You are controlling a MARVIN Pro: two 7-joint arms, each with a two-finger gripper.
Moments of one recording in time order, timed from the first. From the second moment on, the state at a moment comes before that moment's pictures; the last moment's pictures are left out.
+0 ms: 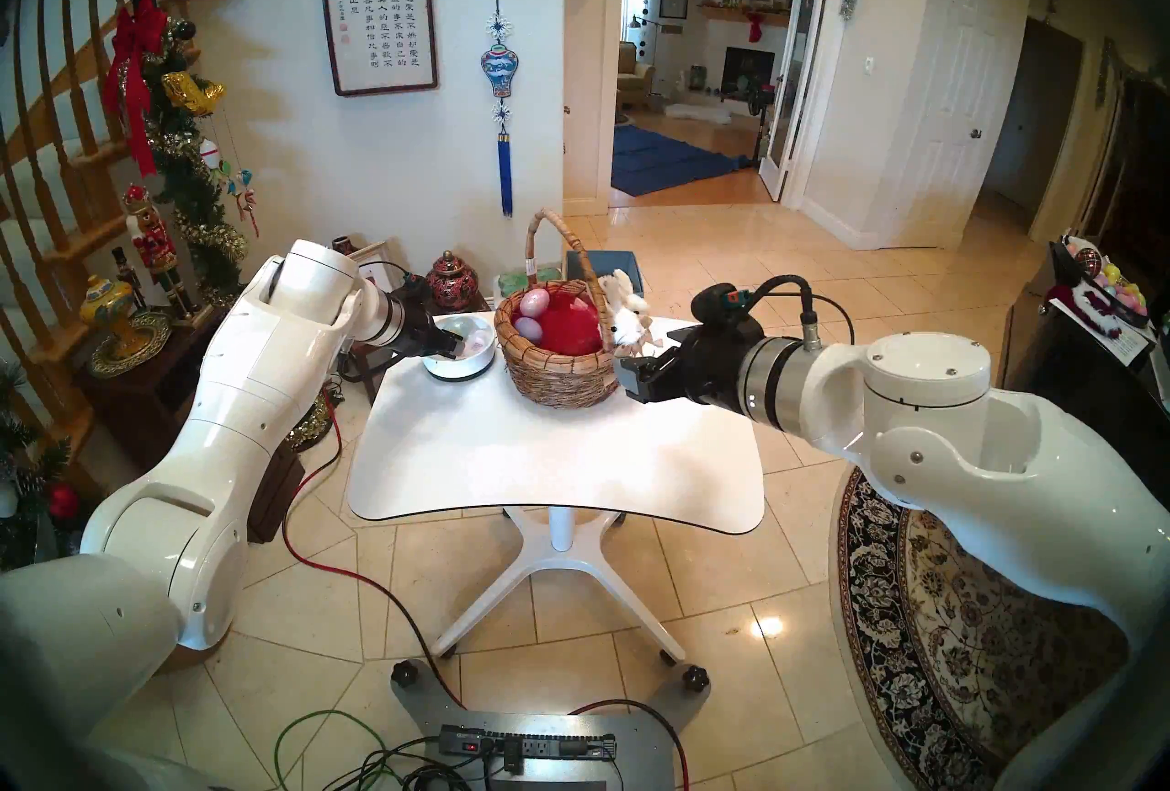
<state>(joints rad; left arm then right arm) 0.87 -1.29 -1.36 -1.13 0.14 0.96 -0.66 -1.51 -0.31 1.25 -2.30 1.27 0.45 -0.23</state>
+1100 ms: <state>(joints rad) 0.87 -1.33 -1.36 -1.10 0.18 0.88 -0.57 -1.51 -0.31 1.25 -2.30 1.27 0.45 -0.23</state>
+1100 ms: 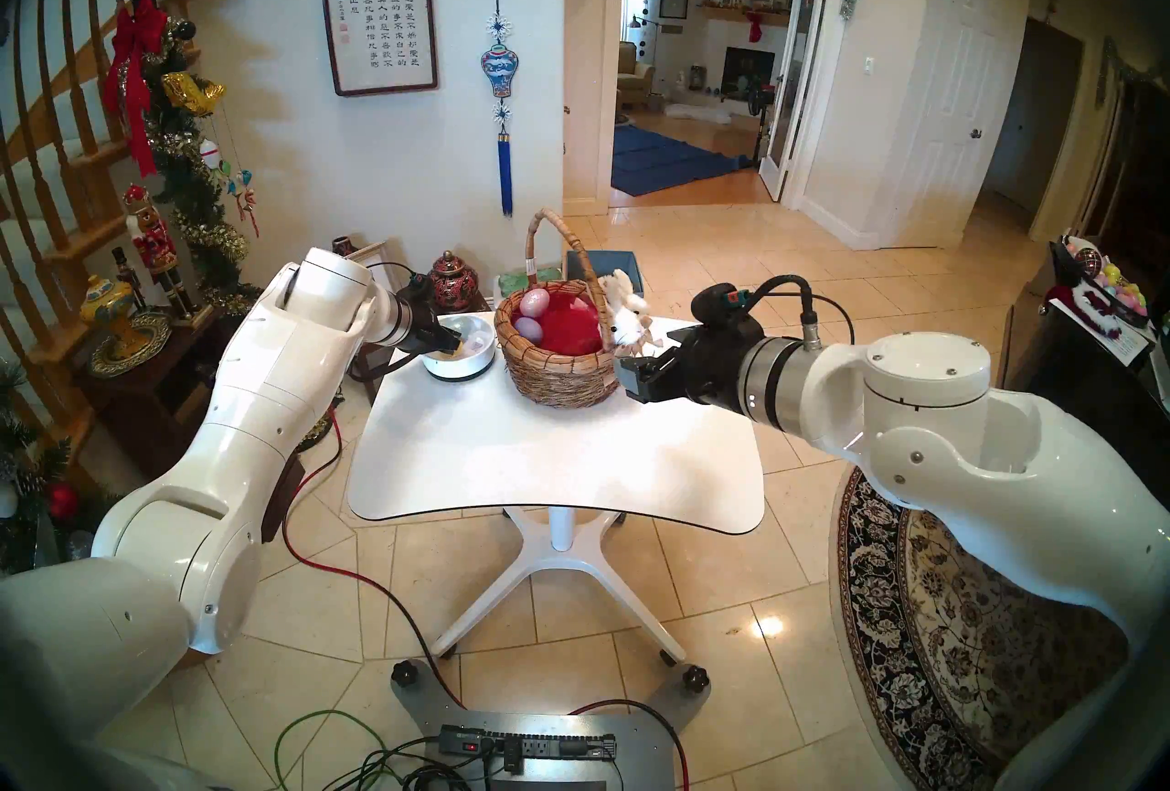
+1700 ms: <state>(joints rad) 0.87 -1.33 -1.38 -1.10 0.18 0.88 -0.59 -1.51 -0.31 1.25 -2.30 1.27 0.45 -0.23</state>
